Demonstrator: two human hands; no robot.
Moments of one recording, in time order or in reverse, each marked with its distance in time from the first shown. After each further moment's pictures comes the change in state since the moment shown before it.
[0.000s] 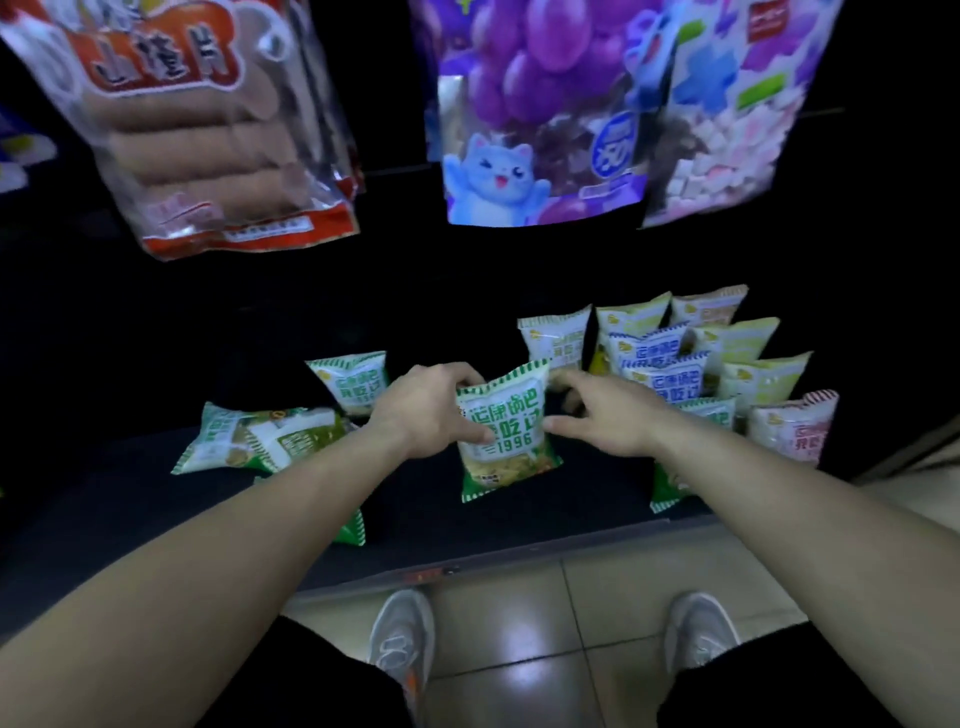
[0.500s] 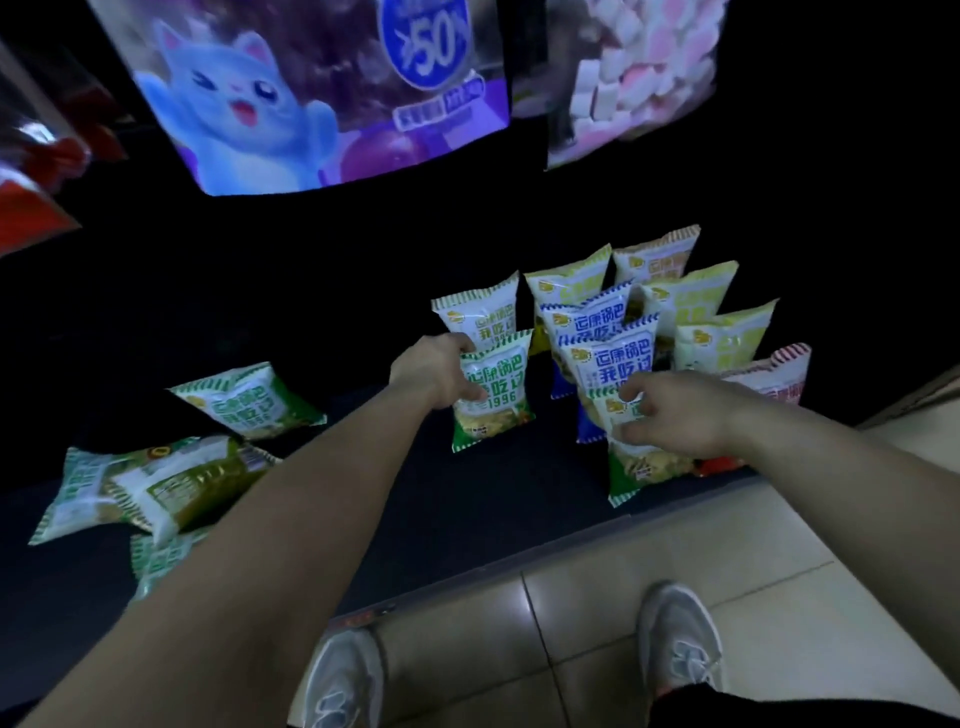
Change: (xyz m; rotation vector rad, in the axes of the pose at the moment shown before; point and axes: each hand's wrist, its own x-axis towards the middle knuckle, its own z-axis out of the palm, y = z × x) left_hand 0.186 0.047 0.114 0.124 -0.070 -0.064; right_hand -0.003 0.152 -0.013 -0.031 -0.205 0.373
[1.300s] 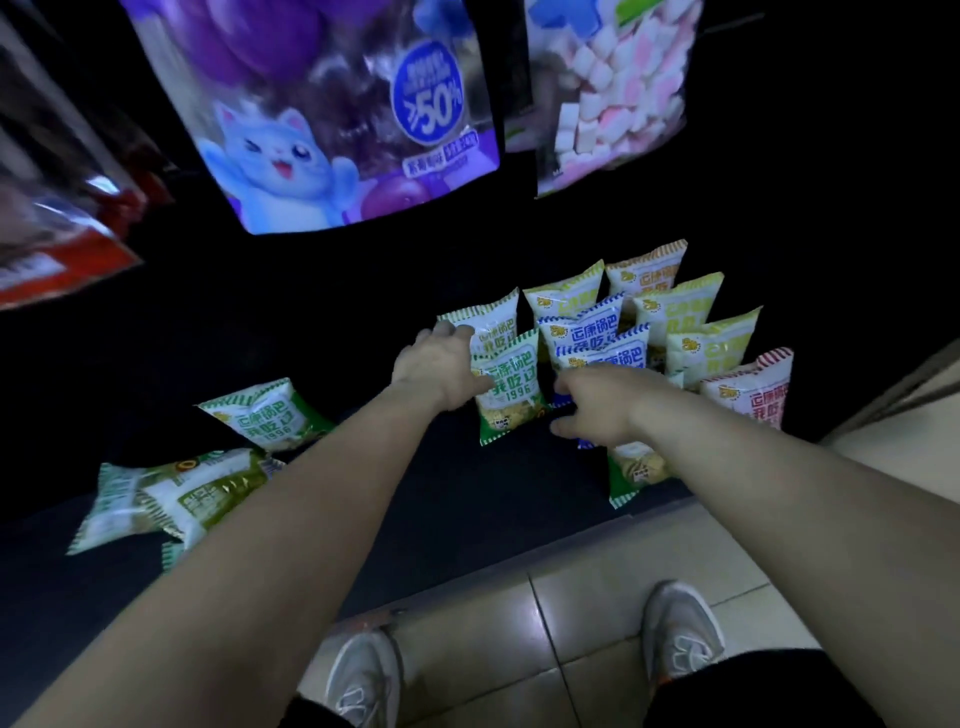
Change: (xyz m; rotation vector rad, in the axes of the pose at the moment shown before) left_hand -0.031 0.023 -0.041 0.202 0.057 0.091; right_hand -0.007 -0.067 -0.012 -0.160 0.046 -0.117
